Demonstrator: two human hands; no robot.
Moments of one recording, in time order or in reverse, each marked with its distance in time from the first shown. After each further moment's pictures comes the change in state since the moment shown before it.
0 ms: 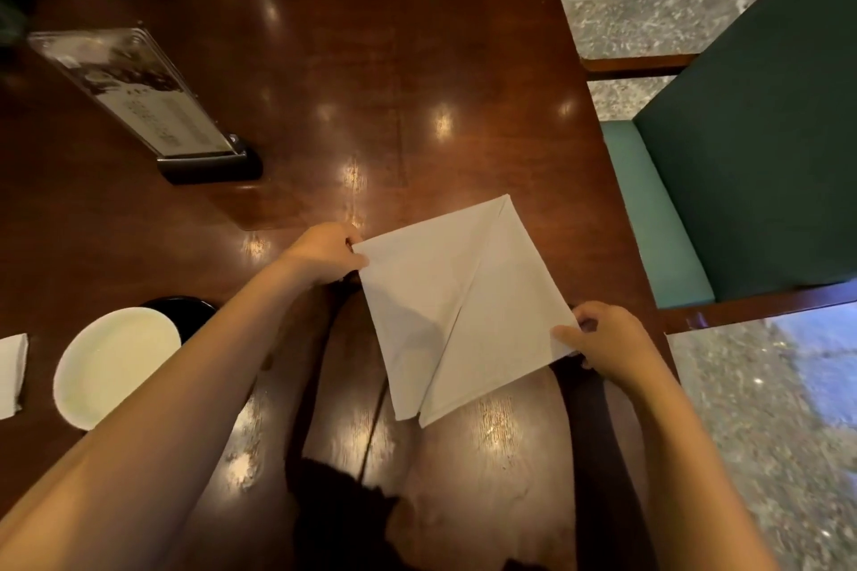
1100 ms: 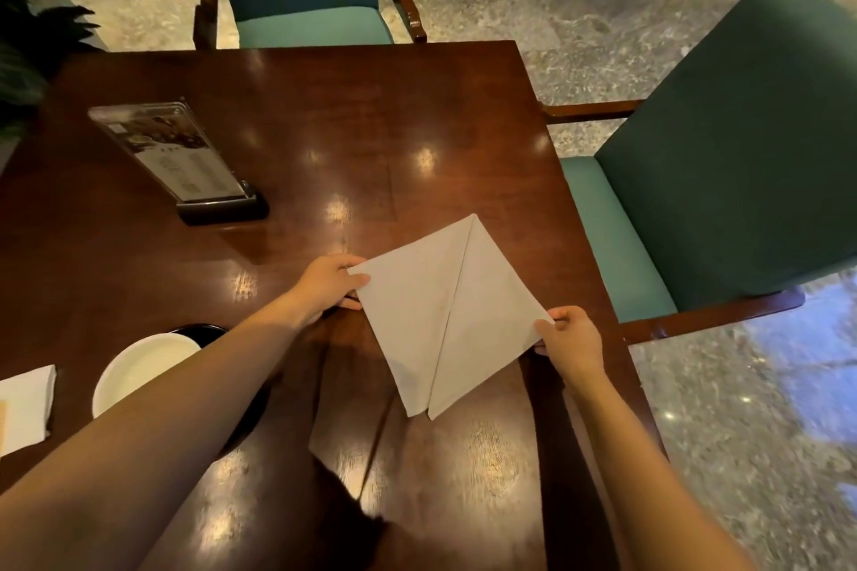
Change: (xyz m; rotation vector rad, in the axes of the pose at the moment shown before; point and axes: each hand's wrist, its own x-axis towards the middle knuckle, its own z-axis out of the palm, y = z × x) left_hand -0.019 0.003 0.007 -0.743 0.029 -0.034; right_hand -0.001 -0.005 0.019 0.456 0.290 0.122
